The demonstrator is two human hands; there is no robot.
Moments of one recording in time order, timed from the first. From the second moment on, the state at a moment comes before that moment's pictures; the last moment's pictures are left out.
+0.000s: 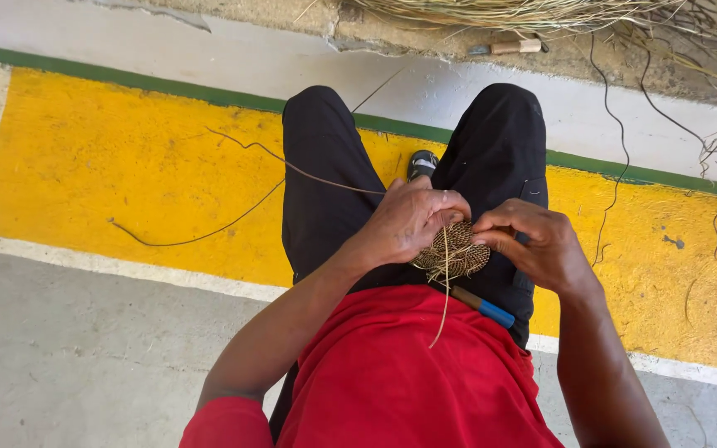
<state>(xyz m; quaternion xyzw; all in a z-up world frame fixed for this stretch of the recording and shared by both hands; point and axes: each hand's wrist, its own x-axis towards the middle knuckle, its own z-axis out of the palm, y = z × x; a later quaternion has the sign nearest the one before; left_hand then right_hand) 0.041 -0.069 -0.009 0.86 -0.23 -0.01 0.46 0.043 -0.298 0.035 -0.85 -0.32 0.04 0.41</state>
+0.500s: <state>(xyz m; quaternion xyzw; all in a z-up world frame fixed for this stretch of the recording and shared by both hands) 0.038 -0.067 -0.012 0.85 -0.24 -0.02 0.46 0.035 -0.282 0.046 -0.90 -0.39 -0.09 0.20</state>
